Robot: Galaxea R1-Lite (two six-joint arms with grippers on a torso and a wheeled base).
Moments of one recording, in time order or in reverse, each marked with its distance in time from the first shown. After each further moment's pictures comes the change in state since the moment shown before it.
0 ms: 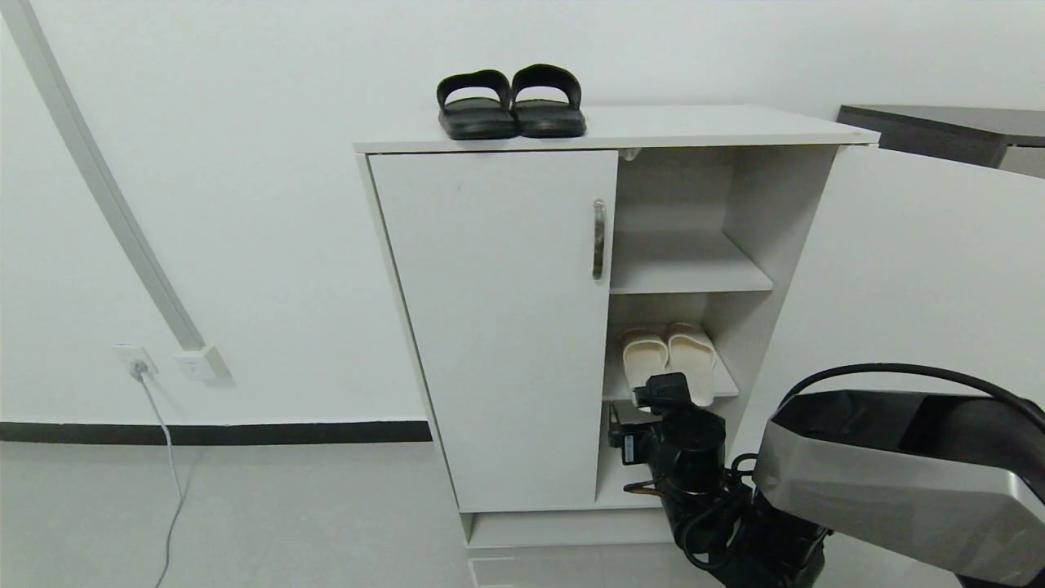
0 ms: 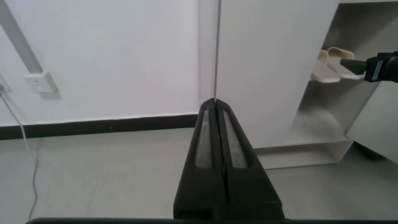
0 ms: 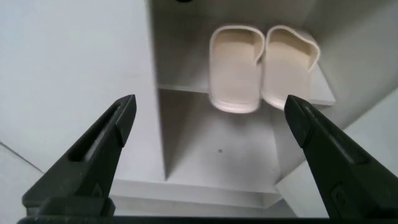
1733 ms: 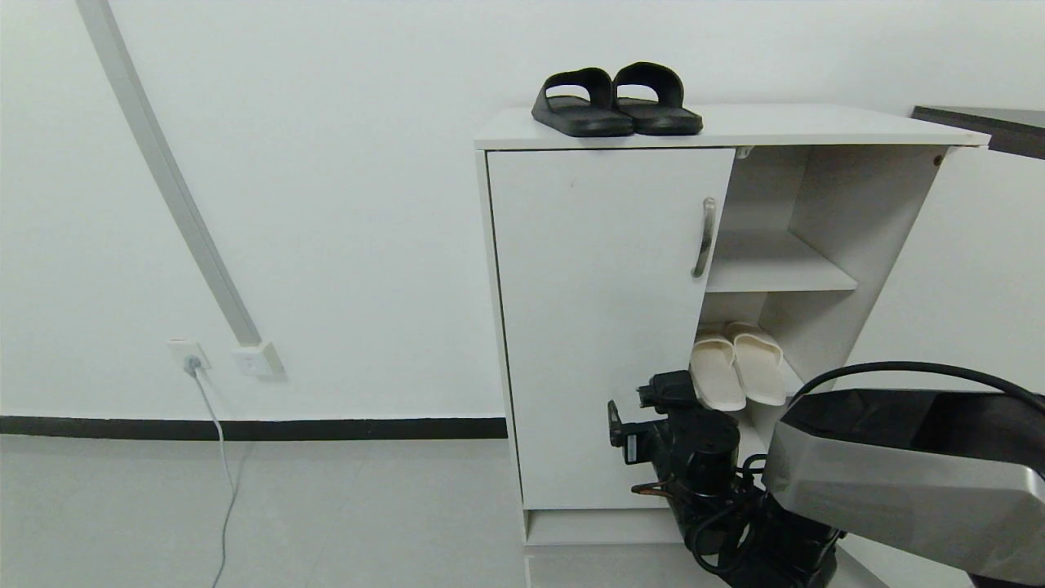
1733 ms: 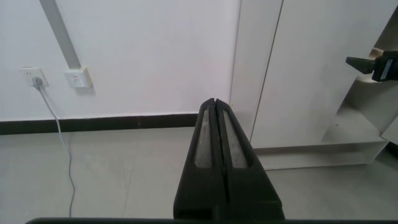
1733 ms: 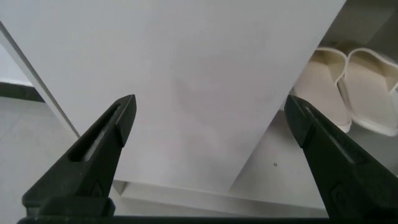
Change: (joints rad) left arm 0.000 0.000 0.000 0.000 0.011 -0.007; right arm -0.003 -0.023 0.043 -0.064 0.045 -0.026
